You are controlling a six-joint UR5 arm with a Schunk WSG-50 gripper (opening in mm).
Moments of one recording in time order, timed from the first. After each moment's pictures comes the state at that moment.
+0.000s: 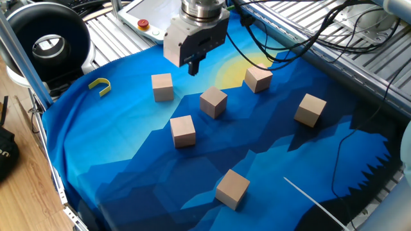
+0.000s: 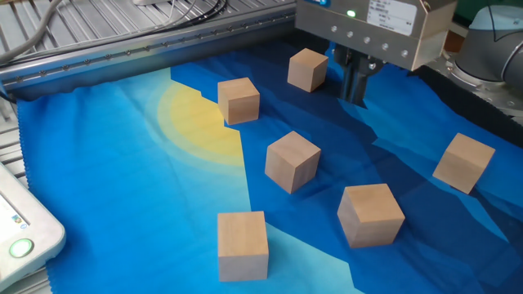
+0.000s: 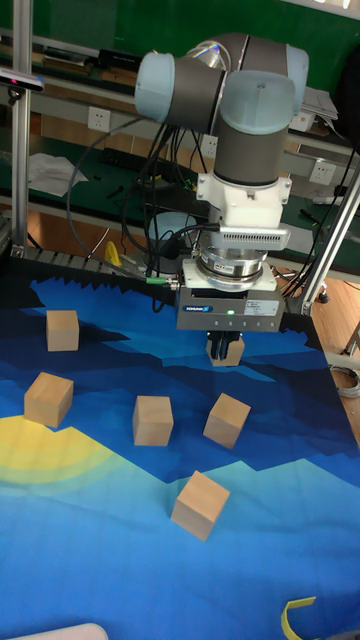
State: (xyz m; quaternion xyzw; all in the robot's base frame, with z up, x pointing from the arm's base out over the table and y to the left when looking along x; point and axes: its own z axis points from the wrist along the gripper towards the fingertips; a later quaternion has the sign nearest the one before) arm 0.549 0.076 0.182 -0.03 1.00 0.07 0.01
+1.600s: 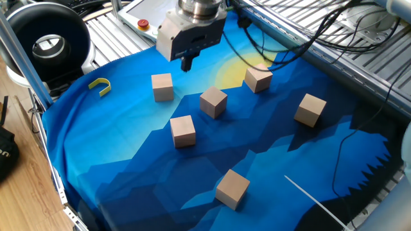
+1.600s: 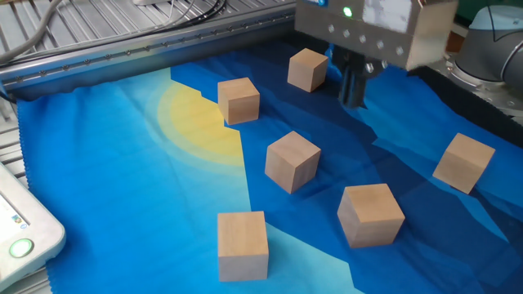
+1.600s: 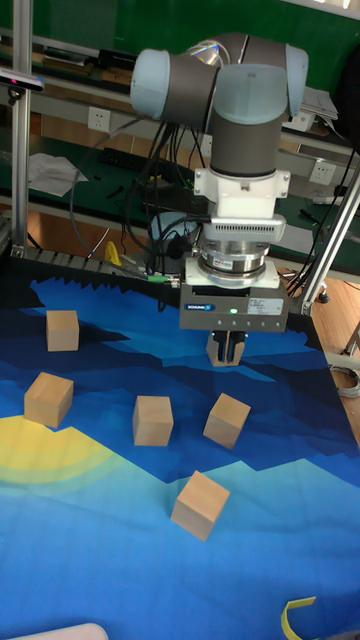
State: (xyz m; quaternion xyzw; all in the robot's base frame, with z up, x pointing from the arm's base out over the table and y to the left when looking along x) arm 0.555 0.078 0.193 0.01 1.00 0.08 0.02
